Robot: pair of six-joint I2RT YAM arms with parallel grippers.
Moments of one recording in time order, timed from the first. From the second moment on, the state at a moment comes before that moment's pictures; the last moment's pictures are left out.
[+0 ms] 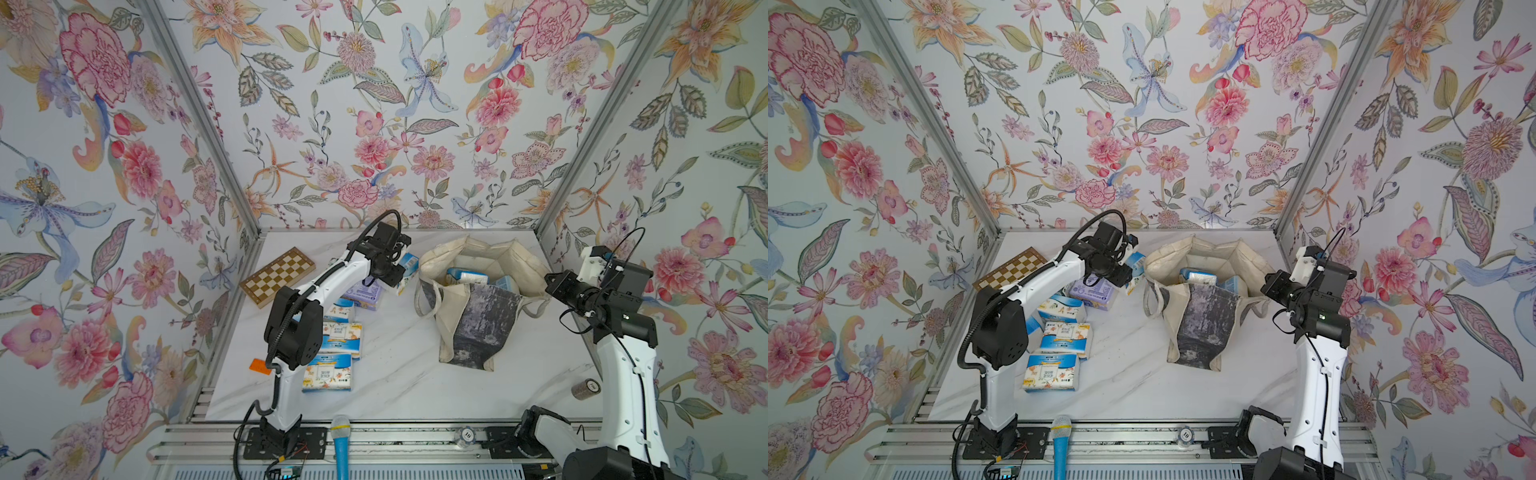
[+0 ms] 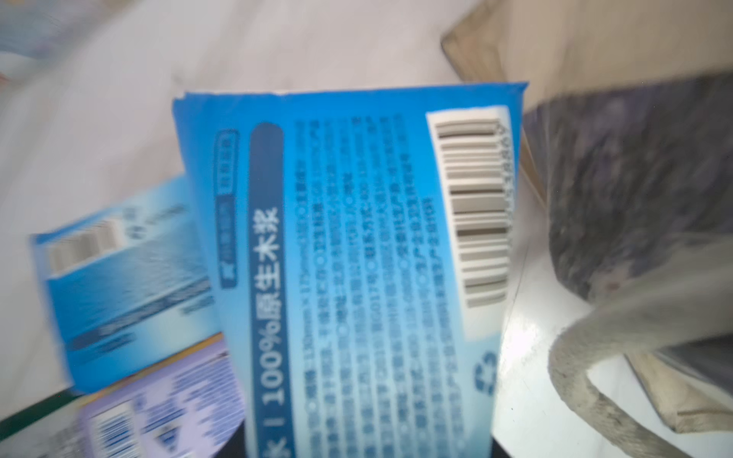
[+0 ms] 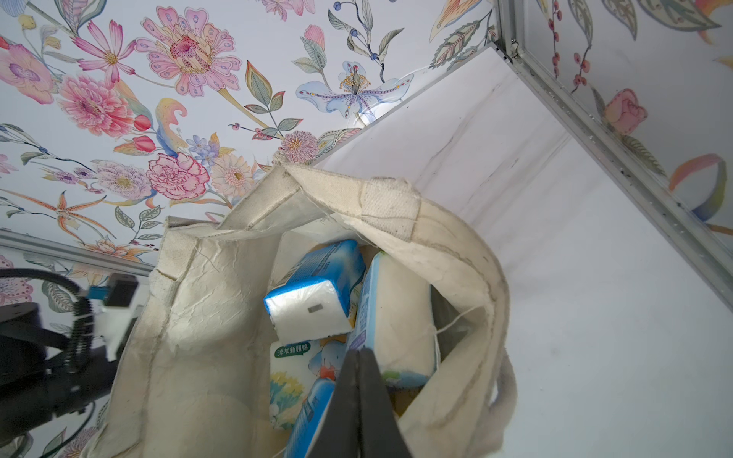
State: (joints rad) left arm -0.53 2.02 1.84 -0.77 0.07 0.10; right arm -0.36 1.02 1.08 -0.66 -0.48 0.33
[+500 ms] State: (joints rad) left arm -0.57 1.95 2.24 -0.79 0.14 0.05; right arm -0.35 1.01 1.08 -0.65 -0.48 0.33
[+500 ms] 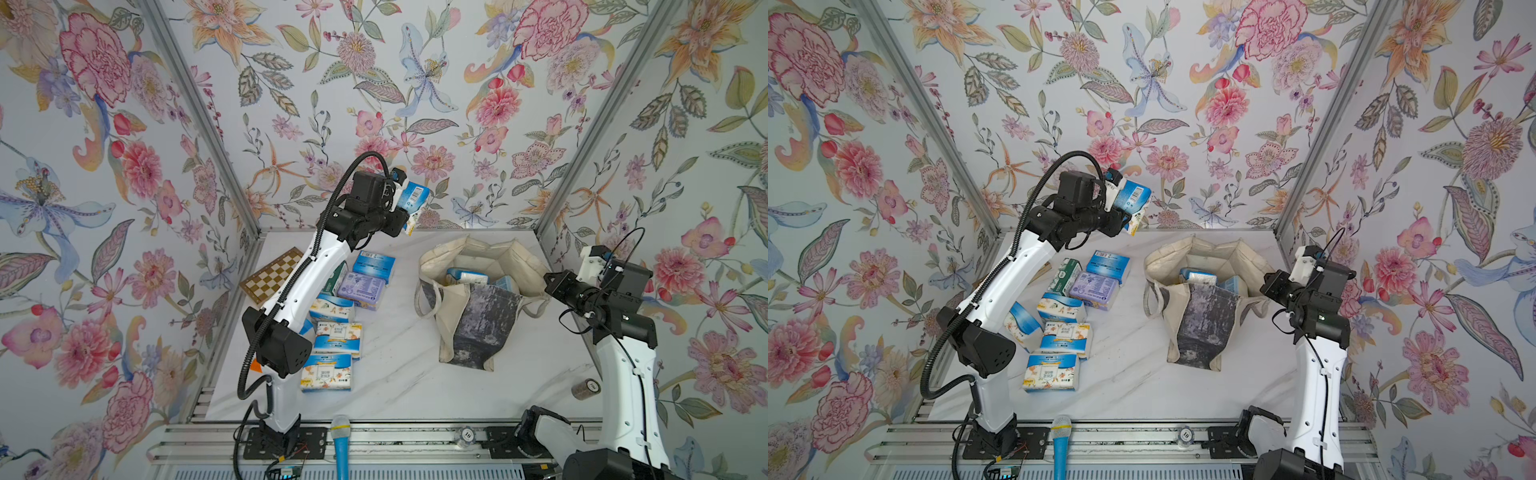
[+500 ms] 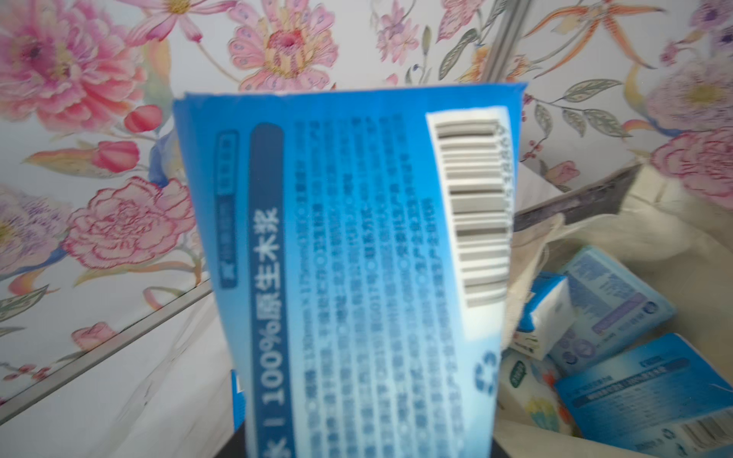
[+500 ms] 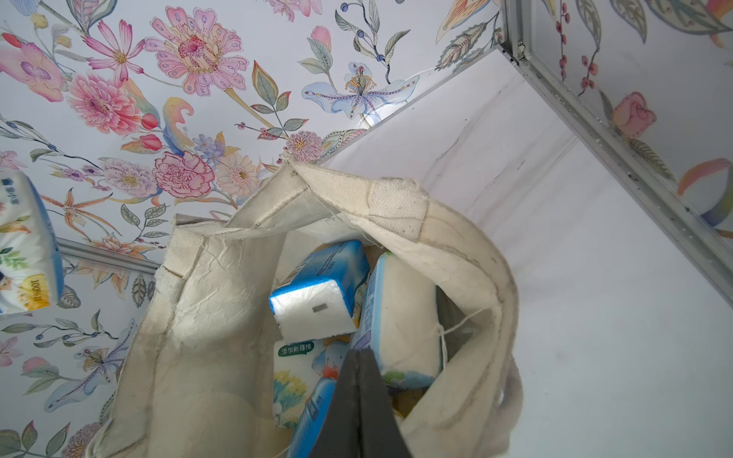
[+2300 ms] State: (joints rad) left arm -0.75 2.21 2.40 -0.96 0.38 0.10; right arm 0.11 1.08 1.07 -0.82 -0.52 0.24
